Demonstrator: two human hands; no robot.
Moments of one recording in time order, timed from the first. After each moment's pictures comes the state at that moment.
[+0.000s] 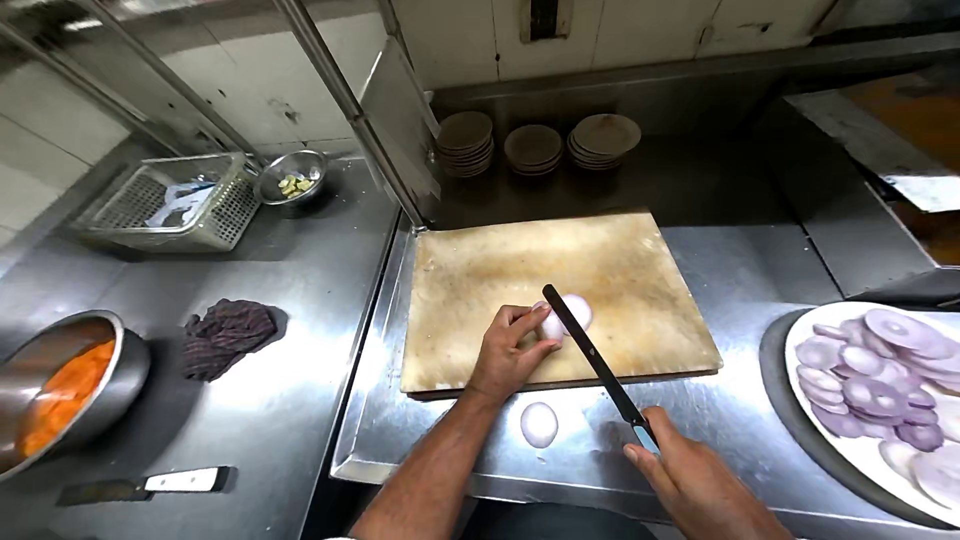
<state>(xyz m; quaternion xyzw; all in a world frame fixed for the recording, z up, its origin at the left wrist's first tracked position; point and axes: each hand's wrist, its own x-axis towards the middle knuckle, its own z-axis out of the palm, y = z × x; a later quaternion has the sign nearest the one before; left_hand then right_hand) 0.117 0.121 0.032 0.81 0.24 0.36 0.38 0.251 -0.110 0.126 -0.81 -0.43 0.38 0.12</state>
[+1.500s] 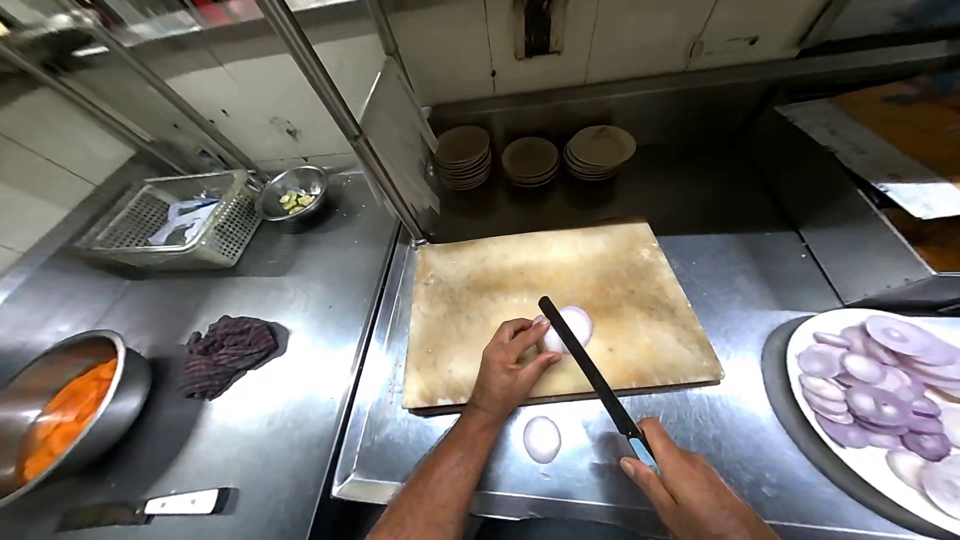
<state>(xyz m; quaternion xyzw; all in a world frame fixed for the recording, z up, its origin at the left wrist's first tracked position) 0.117 0.120 0.032 0.81 0.24 0.37 0.37 0.251 -0.104 0.127 -0.79 -0.41 0.43 0.14</state>
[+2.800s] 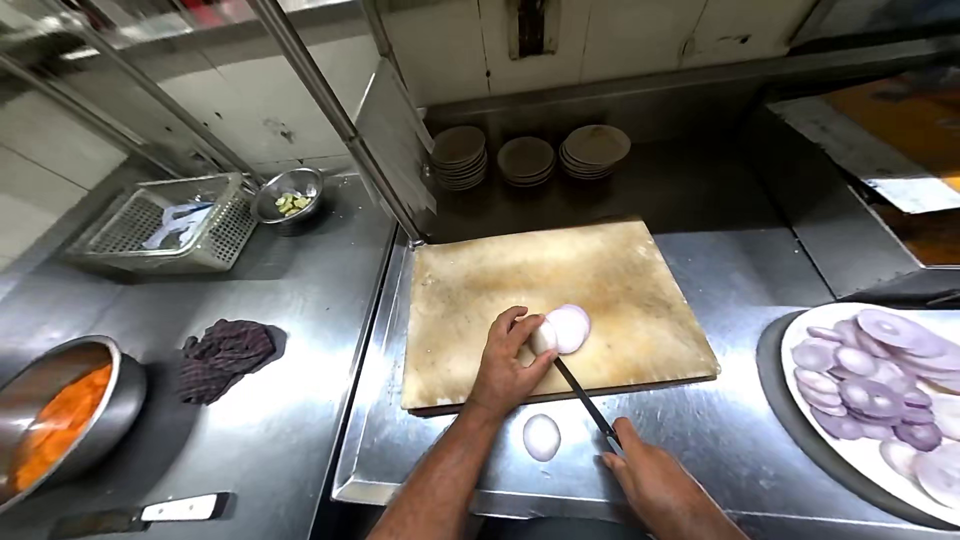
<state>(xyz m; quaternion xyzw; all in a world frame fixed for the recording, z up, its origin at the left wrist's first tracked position) 0.118 0.123 0.035 0.83 0.27 0.32 0.37 0.237 -0.083 0.091 -0.80 -0.39 0.45 0.00</state>
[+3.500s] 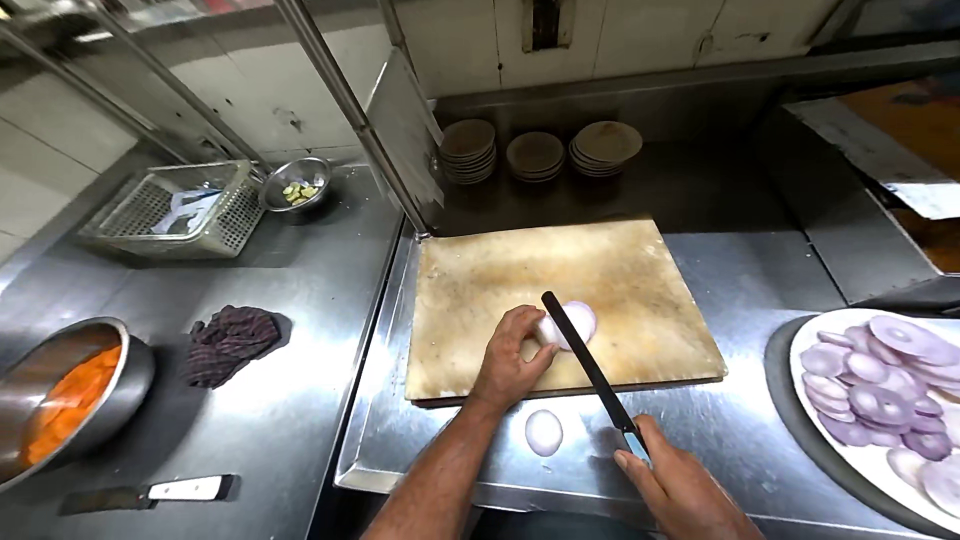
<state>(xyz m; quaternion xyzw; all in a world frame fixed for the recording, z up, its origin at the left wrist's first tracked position) 0.117 0.122 0.032 0.81 0.23 0.36 0.40 0.242 -0.103 0.114 -0.80 -0.40 0.43 0.15</state>
